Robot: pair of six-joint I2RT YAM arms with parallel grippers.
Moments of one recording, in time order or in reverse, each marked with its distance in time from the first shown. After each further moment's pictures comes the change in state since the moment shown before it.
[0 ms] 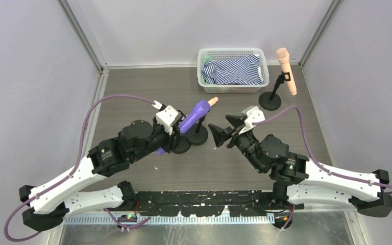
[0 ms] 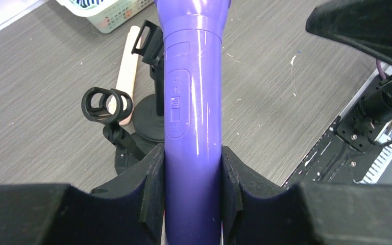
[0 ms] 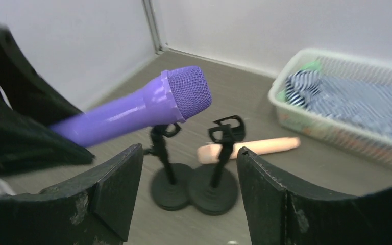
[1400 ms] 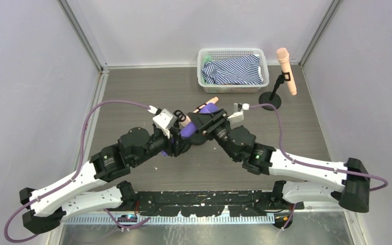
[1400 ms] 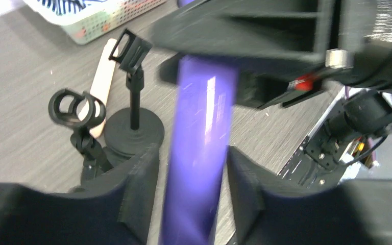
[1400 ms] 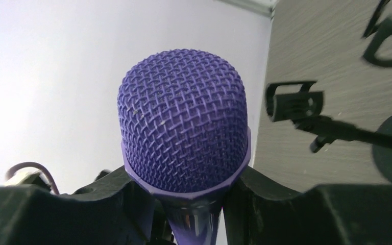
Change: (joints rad) left arm -0.005 -0.089 -0.166 0.208 0.023 -0.096; right arm -0.151 0.356 0.006 0.276 -0.132 1.348
